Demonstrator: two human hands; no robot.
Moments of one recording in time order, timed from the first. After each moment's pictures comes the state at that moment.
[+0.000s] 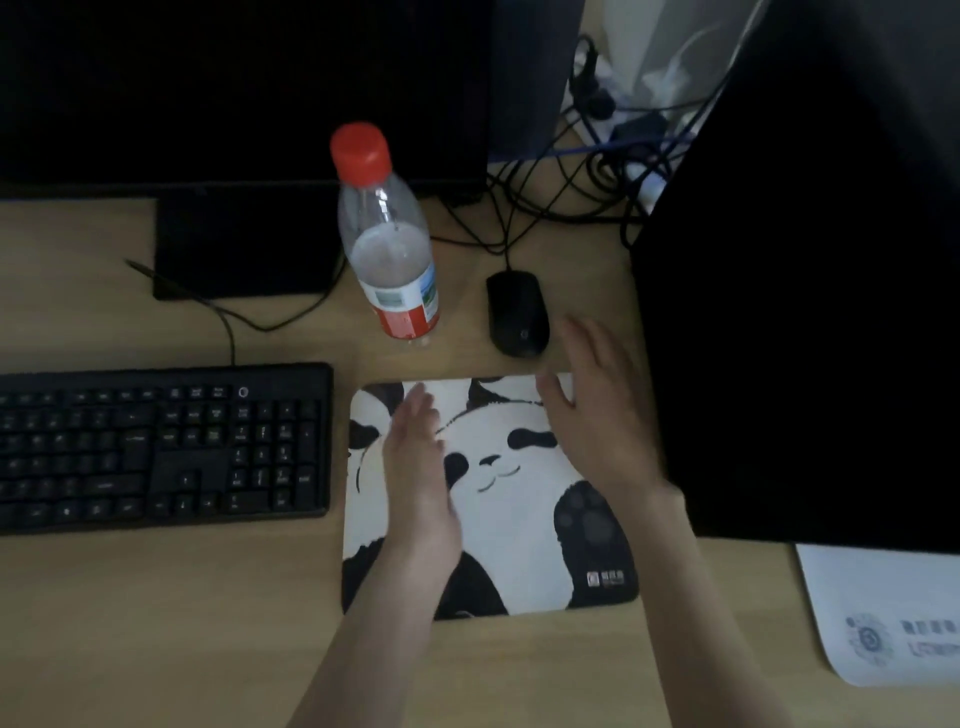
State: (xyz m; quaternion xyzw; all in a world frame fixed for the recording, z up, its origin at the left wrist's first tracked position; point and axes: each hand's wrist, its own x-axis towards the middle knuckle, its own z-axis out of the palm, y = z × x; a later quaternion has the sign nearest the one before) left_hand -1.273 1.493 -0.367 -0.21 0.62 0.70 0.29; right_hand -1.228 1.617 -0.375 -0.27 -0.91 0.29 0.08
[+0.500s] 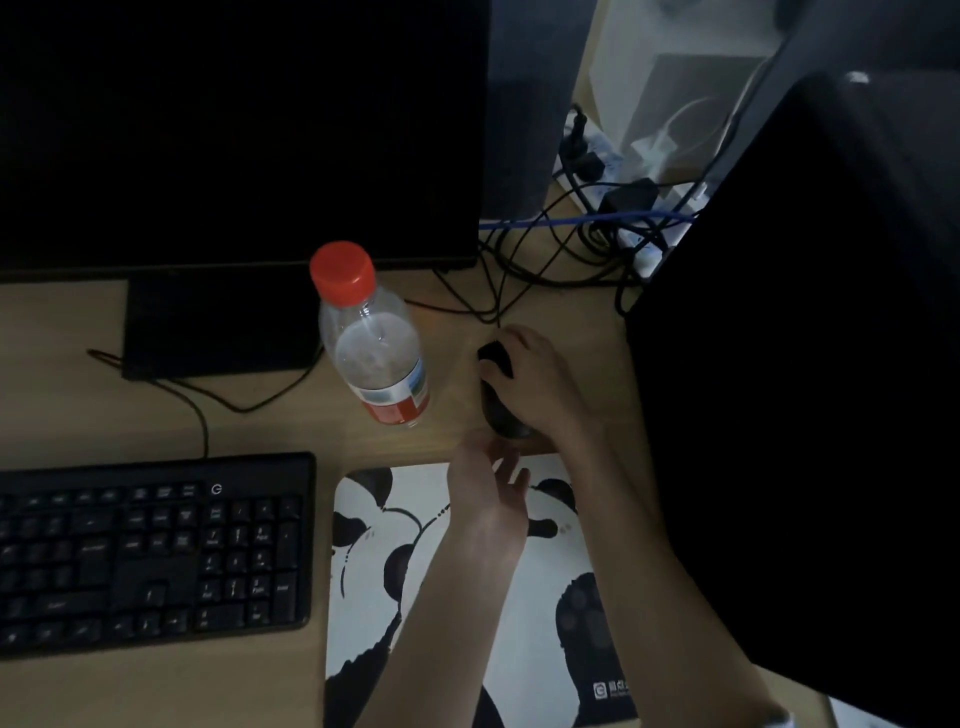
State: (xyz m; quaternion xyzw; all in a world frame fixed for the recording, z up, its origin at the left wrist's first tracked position) left_hand -1.321 1.575 -0.380 -0.36 0.42 0.74 0.38; right_hand -1.345 1.675 -0.410 -0.24 -0.92 0.32 -0.05
